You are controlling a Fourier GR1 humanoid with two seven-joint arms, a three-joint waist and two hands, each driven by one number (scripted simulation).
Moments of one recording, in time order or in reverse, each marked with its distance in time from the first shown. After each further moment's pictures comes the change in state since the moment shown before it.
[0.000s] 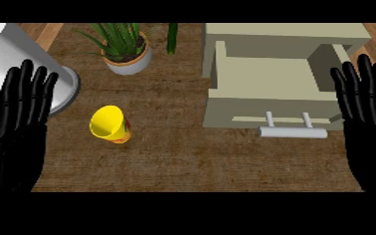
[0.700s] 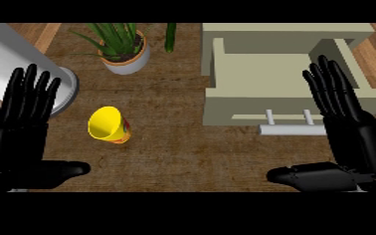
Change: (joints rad) left arm 0.002 0.001 0.138 0.152 0.272 -0.085 0.039; right arm -0.028 -0.032 0.033 0.084 0.017 0.065 0.070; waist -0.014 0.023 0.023
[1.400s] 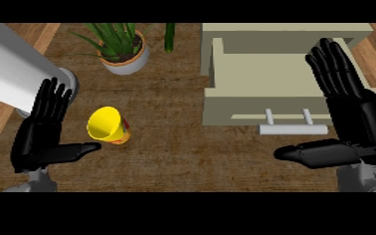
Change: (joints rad) left arm -0.042 0.035 0.085 0.413 -0.047 -0.053 -0.190; right arm -0.115 -0.034 -0.084 0.118 -0.044 0.063 -0.014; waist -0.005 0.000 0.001
